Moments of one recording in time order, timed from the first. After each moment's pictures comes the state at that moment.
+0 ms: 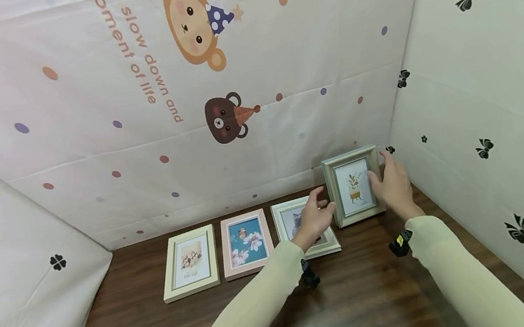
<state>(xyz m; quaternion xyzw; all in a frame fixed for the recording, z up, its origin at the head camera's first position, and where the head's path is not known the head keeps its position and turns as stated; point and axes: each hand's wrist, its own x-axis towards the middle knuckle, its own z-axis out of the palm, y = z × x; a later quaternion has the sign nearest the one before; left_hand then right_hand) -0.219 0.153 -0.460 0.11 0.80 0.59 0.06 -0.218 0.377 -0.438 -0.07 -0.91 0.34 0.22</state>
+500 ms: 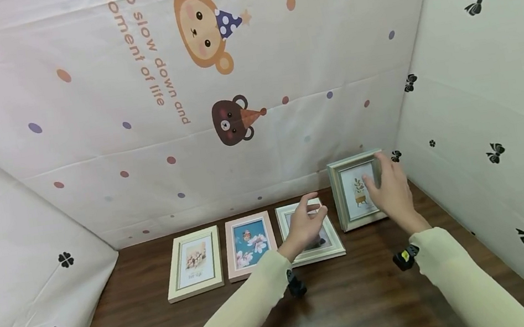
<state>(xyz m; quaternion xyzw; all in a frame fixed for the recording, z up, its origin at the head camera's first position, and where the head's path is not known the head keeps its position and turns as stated) -0.214 0.114 -0.450 0.14 0.81 0.57 0.04 -0.197 0.348 -0.416 -0.01 -0.91 0.31 0.27</state>
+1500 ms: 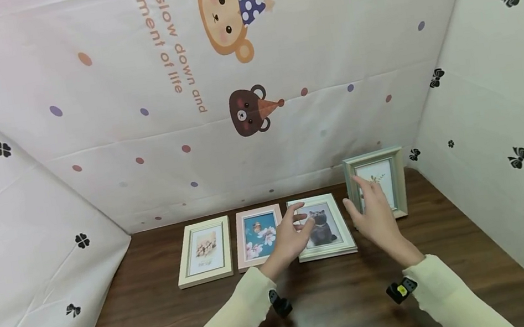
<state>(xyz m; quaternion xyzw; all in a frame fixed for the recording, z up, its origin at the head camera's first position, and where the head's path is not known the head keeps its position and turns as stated) -0.184 0.042 -0.447 0.14 0.81 0.57 0.01 -0.170 0.262 -0.432 0.09 -0.89 0.34 0.28</state>
